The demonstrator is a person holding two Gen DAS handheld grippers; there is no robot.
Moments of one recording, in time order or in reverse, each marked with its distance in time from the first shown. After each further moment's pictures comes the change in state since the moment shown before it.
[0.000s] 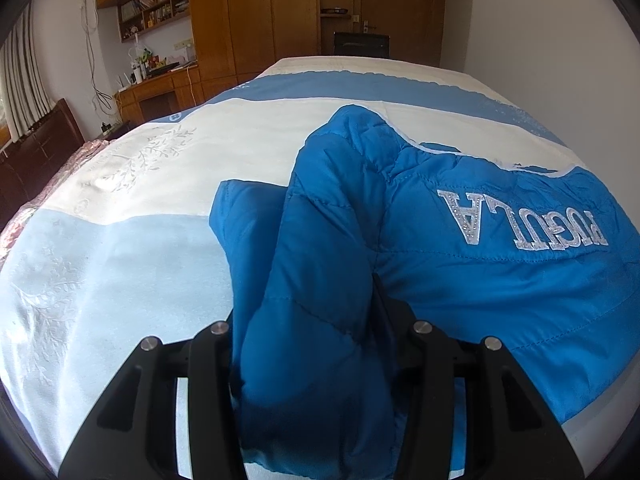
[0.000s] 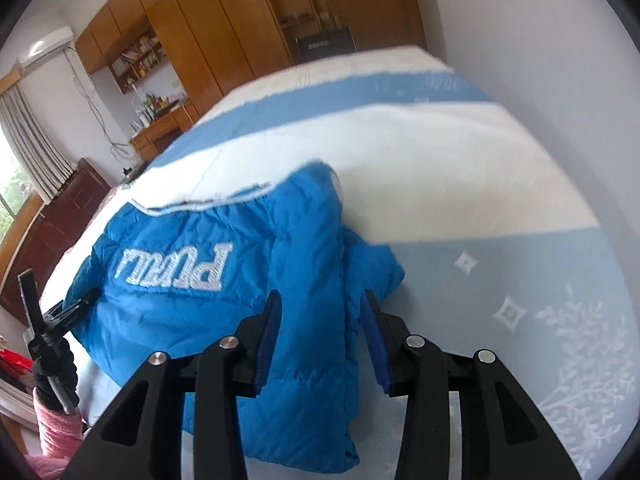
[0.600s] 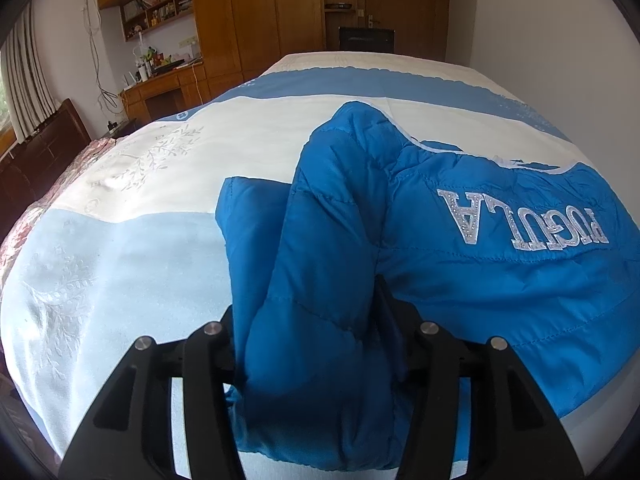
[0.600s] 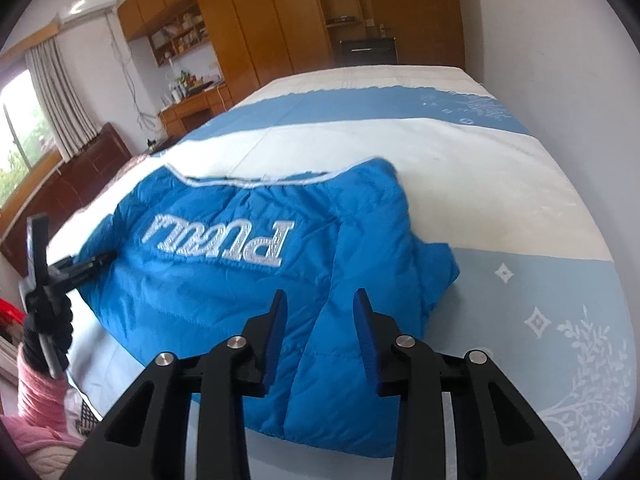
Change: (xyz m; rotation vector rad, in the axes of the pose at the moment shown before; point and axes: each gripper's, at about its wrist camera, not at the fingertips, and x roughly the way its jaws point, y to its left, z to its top) left arm -0.007 -0.003 0.004 0.002 0.022 0.028; right arm 0.015 0.054 -0.016 -0.167 0.016 0.027
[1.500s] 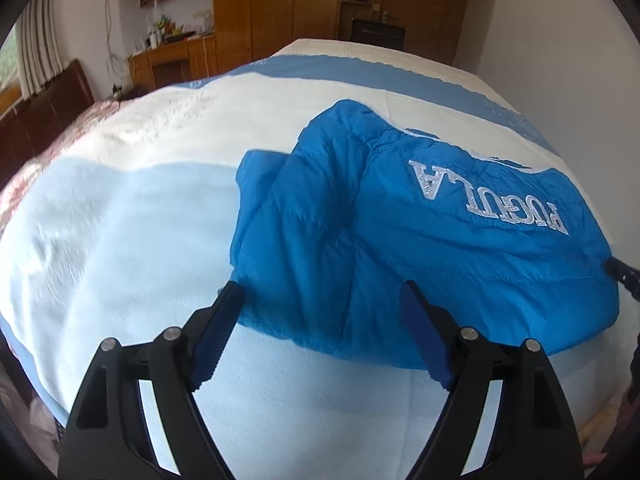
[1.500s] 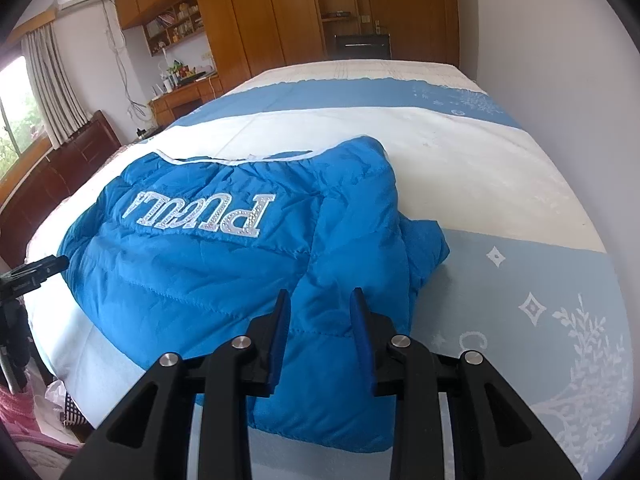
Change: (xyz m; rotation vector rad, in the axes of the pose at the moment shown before) left arm -0.050 0.000 -0.034 -0.124 0.057 -0.048; right arm 0.005 -0.011 -0.020 -0.013 0.013 -0.038
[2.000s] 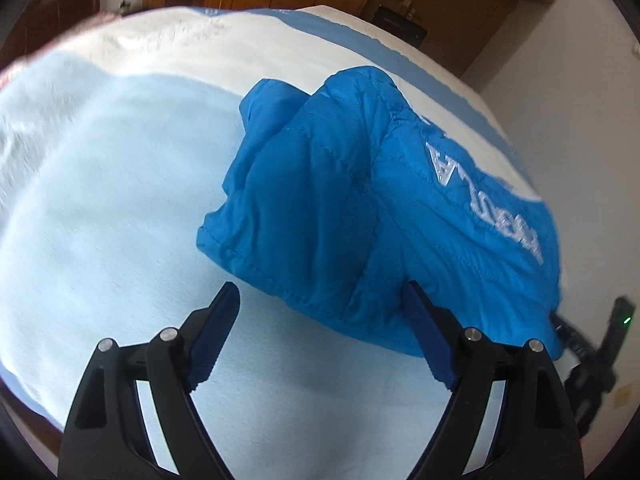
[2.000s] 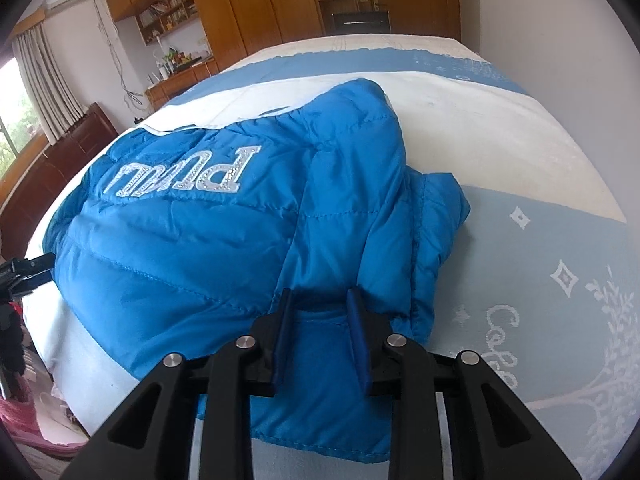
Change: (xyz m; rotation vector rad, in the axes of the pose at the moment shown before) left arm 0.028 0.034 -0.020 -0.278 0.101 -0.215; right arm 0.035 -0.008 -0.020 0.025 0.070 0.019
